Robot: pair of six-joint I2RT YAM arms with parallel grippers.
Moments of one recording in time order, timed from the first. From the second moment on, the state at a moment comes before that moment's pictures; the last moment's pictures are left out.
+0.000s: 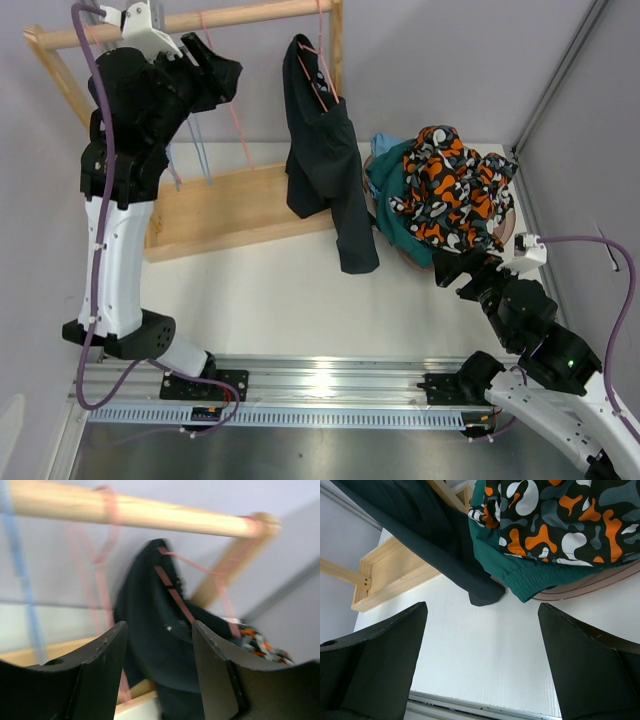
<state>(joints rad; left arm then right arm) -0.24 1.54 2.28 -0.74 -0.04 -0.38 0.76 0.38 0.81 -0.65 0.55 0.67</state>
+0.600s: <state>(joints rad) -0.43 1.79 2.27 -0.49 0.20 -0.45 0.76 0.35 0.82 -0.69 0.54 0.68</state>
